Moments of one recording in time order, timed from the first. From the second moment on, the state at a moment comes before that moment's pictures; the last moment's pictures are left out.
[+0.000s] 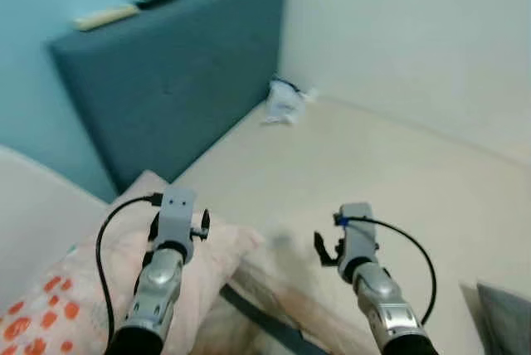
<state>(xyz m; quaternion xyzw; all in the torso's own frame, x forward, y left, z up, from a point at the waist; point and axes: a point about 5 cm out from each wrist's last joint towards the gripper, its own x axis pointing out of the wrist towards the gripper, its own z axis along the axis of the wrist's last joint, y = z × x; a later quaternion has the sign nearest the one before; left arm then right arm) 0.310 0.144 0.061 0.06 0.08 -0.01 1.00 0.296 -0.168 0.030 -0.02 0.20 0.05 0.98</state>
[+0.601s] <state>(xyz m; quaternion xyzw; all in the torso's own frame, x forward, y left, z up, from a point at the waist) 0.315 0.143 0.070 0.06 0.06 0.02 1.00 0.304 -0.175 0.039 -0.06 0.19 0.07 0.98</state>
